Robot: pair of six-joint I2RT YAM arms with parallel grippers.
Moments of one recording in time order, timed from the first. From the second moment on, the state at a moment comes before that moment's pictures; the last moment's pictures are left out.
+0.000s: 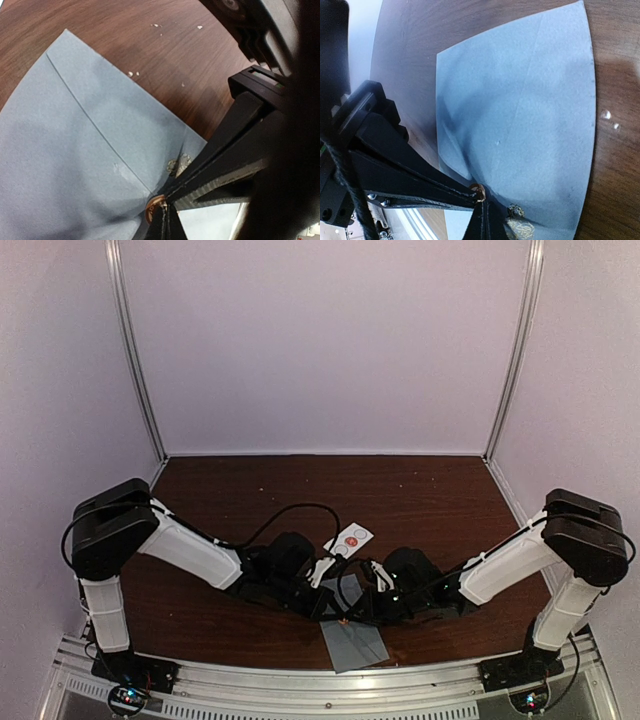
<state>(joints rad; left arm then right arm) -1.06 1.94 0.91 0.24 0.46 -0.59 1.03 1.70 0.57 0.41 -0.26 1.05</state>
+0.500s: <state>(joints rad) -1.06 1.95 0.91 0.26 0.46 -0.57 1.03 1.64 0.57 0.32 -0.23 1.04</state>
